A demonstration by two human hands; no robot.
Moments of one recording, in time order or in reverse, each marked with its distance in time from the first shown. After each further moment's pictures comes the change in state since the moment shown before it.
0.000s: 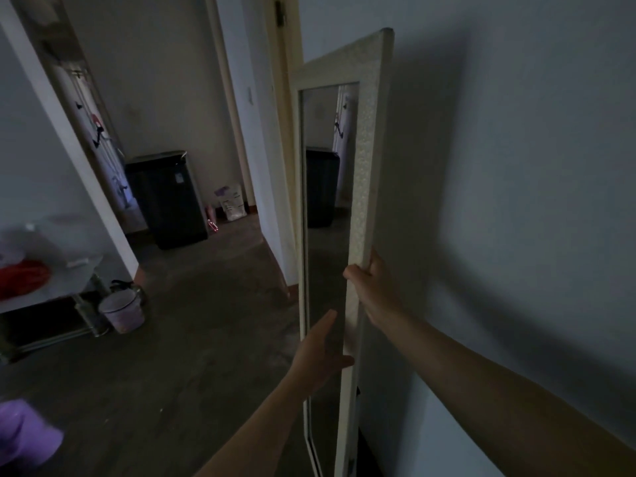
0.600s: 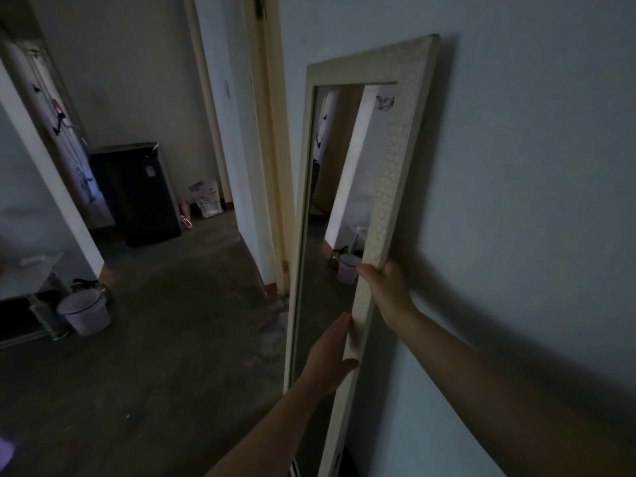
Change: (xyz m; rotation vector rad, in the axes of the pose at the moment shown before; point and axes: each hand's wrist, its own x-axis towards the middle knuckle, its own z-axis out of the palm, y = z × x) left_hand 0.015 0.023 0.051 0.122 -0.077 0.120; right_hand 0.007 0.023 -0.052 -0.076 0.164 0.205
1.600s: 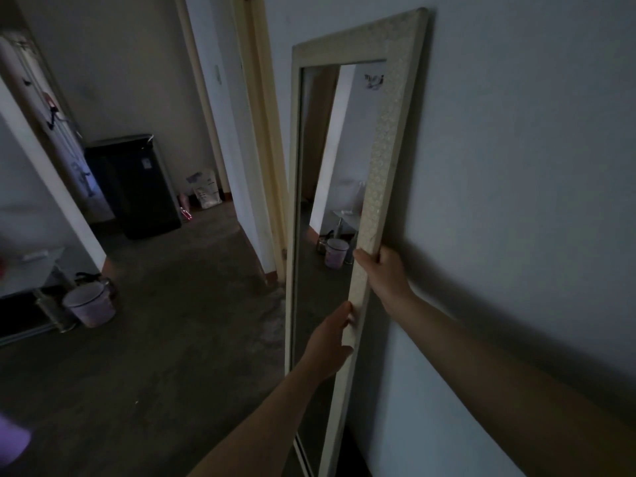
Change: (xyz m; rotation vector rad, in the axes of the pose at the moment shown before) left_hand -0.005 0.013 0.006 -0.103 -0.063 -0.042; right_hand 0.003 0.009 -0.014 -0.035 0.019 -0.108
